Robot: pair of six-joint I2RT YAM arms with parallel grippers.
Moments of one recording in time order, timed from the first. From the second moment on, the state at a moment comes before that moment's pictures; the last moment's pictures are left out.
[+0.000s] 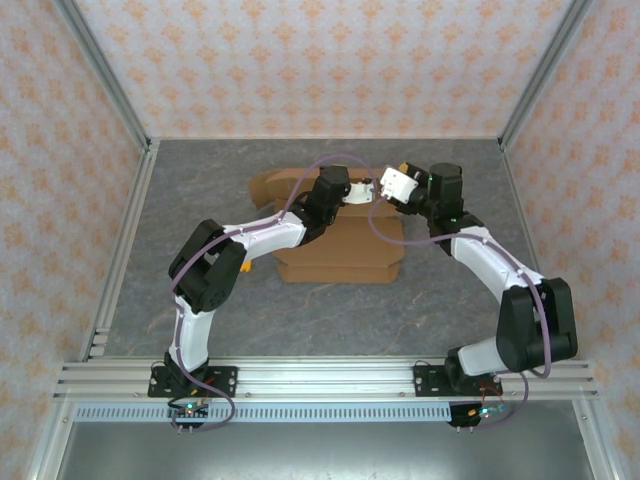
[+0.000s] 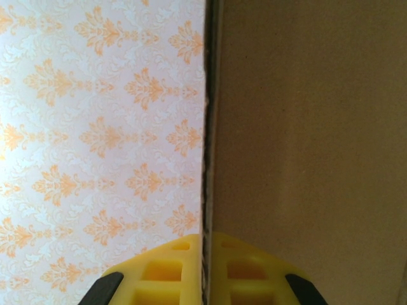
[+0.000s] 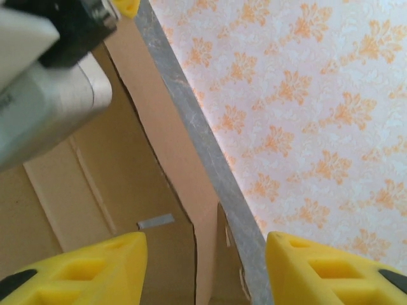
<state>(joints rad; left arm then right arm) -0.67 2.02 1.42 0.27 -0.46 1.27 0.22 1.42 0.93 0.10 -0.20 -1.01</state>
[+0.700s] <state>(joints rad) -0.66 2.02 1.42 0.27 -0.46 1.26 0.23 1.54 1.03 0.04 -0.25 -1.11</state>
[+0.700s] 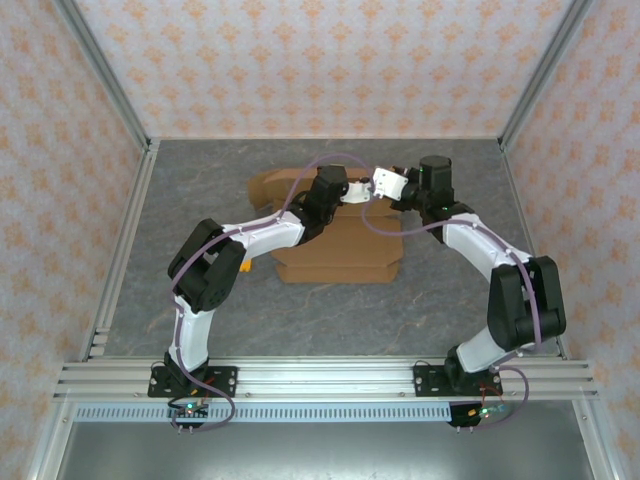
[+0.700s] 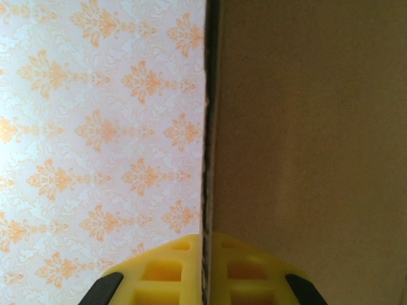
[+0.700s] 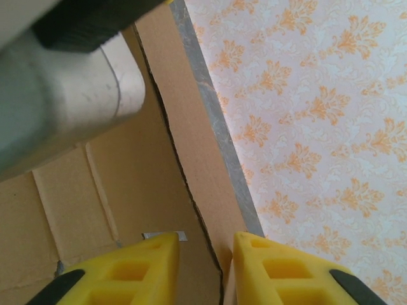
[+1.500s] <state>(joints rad) -0.65 1.99 1.40 0.23 -0.45 1.25 0.24 1.56 1.08 0.01 -0.22 -1.23</state>
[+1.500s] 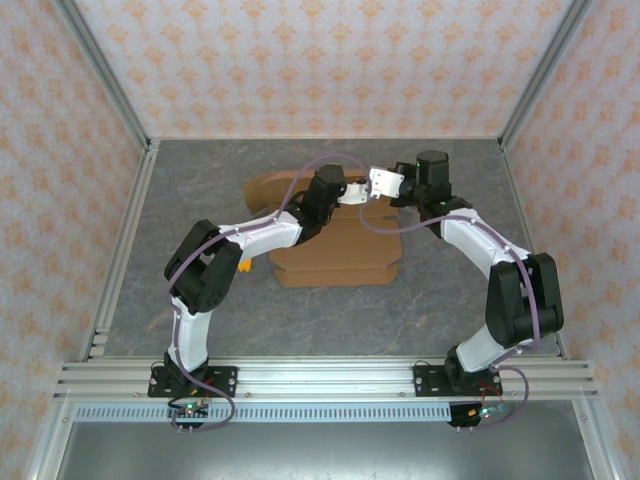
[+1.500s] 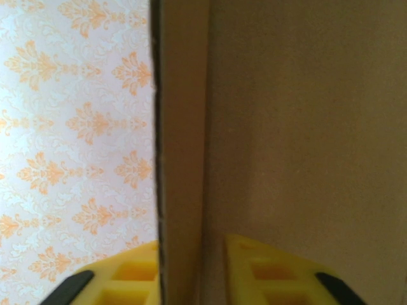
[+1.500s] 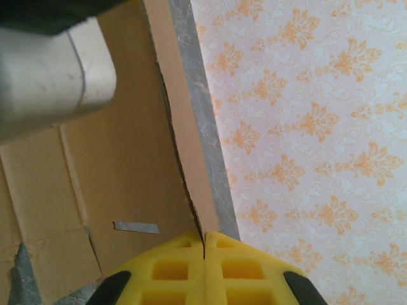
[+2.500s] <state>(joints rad) -0.29 1.38 1.12 -0.07 -0.11 0.43 0.25 1.57 0.98 0.17 -0.12 -1.32</state>
